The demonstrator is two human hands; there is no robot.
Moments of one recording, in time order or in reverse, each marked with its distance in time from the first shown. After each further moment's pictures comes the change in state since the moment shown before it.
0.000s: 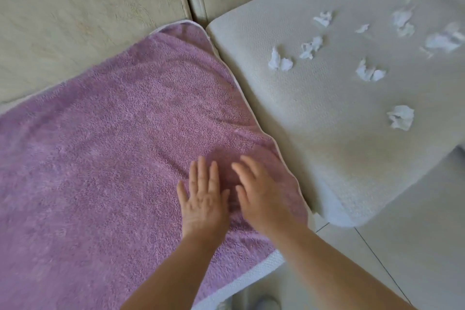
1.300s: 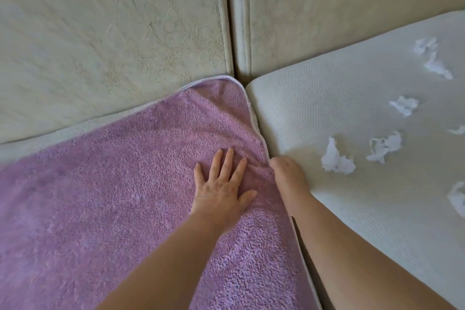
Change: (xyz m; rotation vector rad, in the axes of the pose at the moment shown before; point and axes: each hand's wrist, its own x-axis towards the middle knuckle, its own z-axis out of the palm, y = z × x) left_hand 0.241 -0.001 -0.069 0.108 -0.152 0.079; right_hand 0.286 0.049 -0.008 0.538 -0.152 0.637
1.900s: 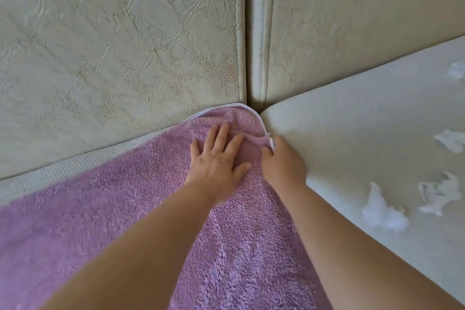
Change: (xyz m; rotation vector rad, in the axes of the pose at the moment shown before) left_hand 0.124 -0.077 -0.049 -0.047 0.216 0.042; right_hand 0.084 -0.087 0.043 -0.339 0.210 -0.270
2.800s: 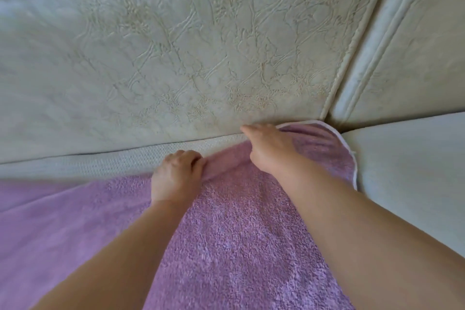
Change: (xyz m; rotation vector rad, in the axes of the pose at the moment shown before) left_hand -0.067 -0.151 -0.033 -0.277 0.288 -0.591; right_hand 0.012 -0.151 0.061 -0.503 -0.289 -0.699
